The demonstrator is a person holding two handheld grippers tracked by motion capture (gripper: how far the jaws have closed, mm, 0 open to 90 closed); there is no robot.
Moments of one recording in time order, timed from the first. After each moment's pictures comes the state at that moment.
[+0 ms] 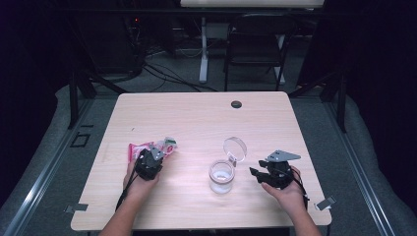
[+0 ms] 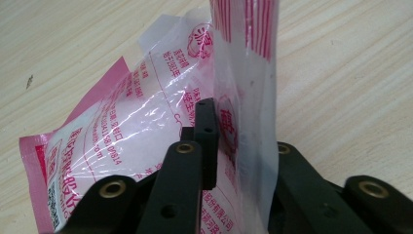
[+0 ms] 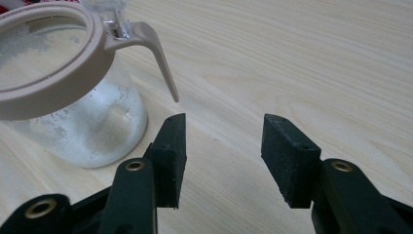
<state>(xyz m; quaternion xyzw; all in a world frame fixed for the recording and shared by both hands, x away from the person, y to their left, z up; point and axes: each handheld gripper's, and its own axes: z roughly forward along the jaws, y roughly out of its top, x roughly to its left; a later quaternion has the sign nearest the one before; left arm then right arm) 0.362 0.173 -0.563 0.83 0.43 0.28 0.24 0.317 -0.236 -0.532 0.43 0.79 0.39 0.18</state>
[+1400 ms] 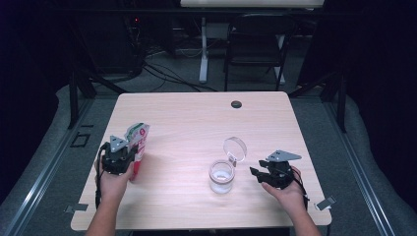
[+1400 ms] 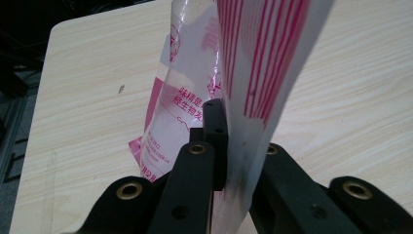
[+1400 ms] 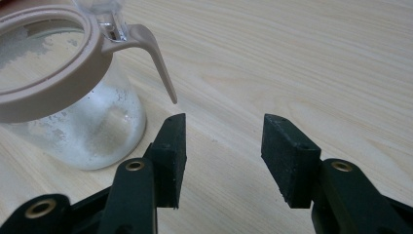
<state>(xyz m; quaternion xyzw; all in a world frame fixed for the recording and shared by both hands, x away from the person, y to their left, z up) 0.343 0.245 -0.499 0.73 0.51 0.28 0.35 0.317 -0.237 -0.532 0.43 0.79 0.39 0.18</state>
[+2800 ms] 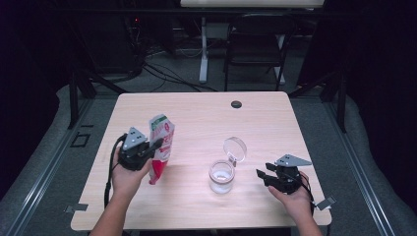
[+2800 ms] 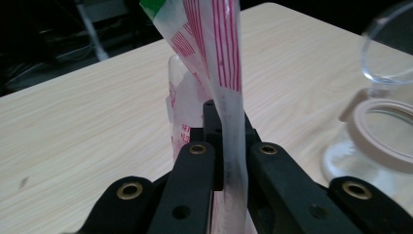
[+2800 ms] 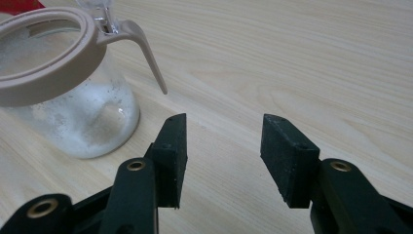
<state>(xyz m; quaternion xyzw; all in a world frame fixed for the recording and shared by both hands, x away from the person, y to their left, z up) 0.330 0.176 -0.453 0.78 0.37 0.23 0.45 0.300 -0.255 -0.532 0.45 0.77 0.40 0.19</state>
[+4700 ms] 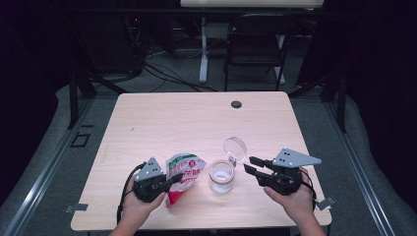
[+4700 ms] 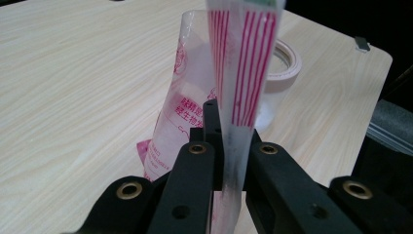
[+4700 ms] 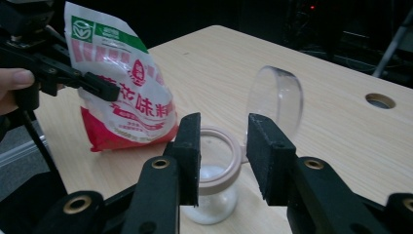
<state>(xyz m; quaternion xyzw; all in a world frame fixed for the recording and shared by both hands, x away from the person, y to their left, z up) 0.275 0.156 -0.494 0.82 0.31 0.12 0.47 0.264 -0.214 -0.439 0.32 0.78 0.51 0.18</state>
